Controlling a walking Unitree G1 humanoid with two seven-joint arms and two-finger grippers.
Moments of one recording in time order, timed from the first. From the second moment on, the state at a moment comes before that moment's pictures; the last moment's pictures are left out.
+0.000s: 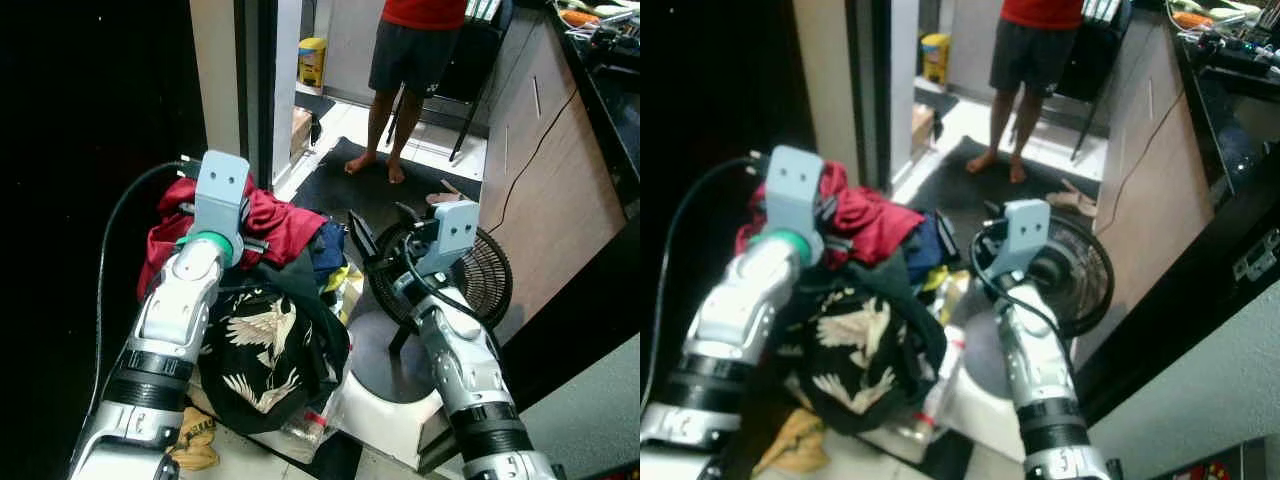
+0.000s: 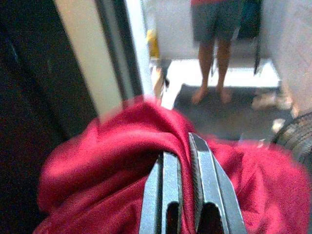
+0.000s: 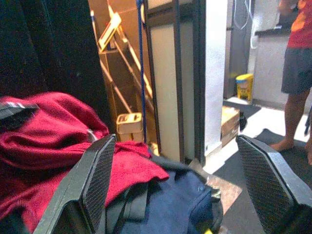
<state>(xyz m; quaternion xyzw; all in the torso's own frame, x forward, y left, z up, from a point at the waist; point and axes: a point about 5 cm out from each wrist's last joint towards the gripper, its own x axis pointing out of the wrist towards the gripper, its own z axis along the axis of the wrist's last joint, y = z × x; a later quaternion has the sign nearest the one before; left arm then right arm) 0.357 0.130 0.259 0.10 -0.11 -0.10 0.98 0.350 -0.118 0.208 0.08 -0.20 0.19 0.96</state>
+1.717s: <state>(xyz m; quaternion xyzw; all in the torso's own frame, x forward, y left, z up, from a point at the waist) 0.293 0.126 0.350 0.00 -0.32 -0.16 0.94 0.336 -0.138 0.298 0.11 -0.35 0.13 0.92</state>
